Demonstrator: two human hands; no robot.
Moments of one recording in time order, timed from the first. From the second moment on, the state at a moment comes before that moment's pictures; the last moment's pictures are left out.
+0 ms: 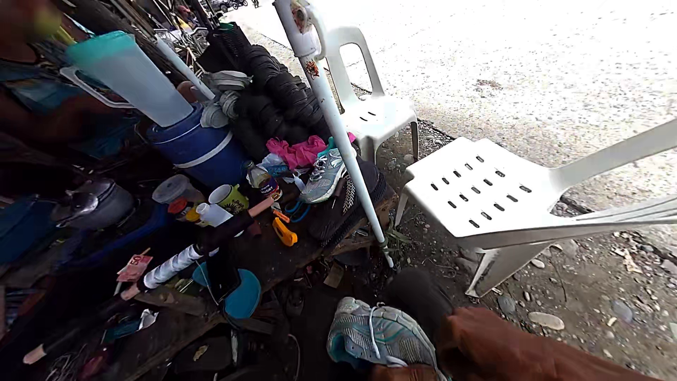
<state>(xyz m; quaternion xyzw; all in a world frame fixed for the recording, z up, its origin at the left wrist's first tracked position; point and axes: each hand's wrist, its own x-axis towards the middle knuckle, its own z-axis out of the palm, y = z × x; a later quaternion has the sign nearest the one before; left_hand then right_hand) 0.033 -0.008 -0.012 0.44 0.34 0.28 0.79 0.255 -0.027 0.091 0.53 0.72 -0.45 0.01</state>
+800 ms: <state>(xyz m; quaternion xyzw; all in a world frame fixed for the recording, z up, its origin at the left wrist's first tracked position) 0.039 -0.006 -0.017 0.45 0.35 0.27 0.78 0.256 -0.044 0.064 0.55 0.75 -0.37 -0.05</state>
